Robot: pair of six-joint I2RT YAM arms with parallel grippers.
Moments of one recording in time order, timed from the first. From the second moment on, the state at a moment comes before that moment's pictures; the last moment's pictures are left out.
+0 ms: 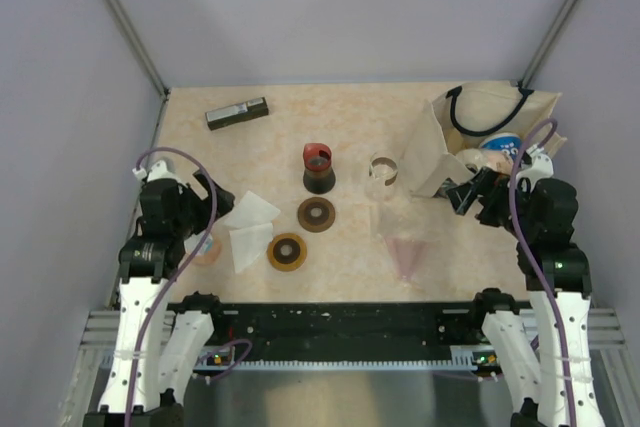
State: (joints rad) left arm 0.00 0.65 0.84 -0.79 0.00 -0.60; right arm -0.06 0.57 0.83 -0.71 -0.33 0.39
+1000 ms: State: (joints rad) left arm -0.55 1.32 0.78 -0.70 -0.05 -0.79; right arm -0.06 0.48 0.74 -0.70 -0.26 0.44
